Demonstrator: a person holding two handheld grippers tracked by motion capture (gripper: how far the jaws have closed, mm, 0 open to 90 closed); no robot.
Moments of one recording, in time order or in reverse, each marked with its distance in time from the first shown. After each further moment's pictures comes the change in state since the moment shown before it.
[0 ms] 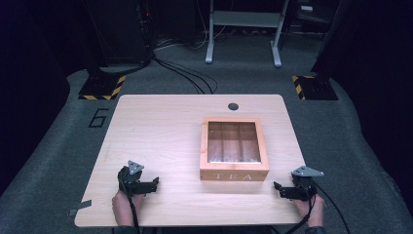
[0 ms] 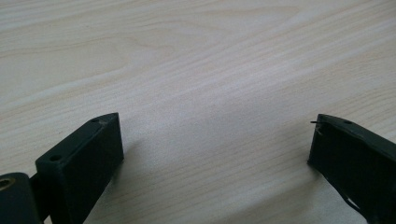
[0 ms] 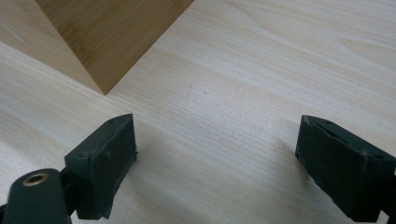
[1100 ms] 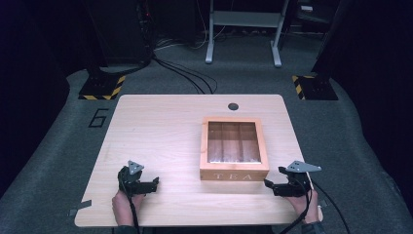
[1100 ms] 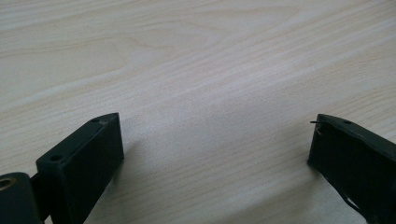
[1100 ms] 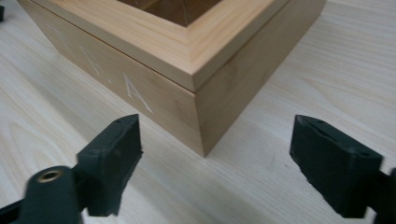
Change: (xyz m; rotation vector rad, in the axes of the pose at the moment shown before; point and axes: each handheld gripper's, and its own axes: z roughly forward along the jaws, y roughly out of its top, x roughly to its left) left arm 0.000 0.000 0.000 -0.001 0.000 0.001; right arm 0.029 0.038 -0.018 -0.095 0.192 -0.050
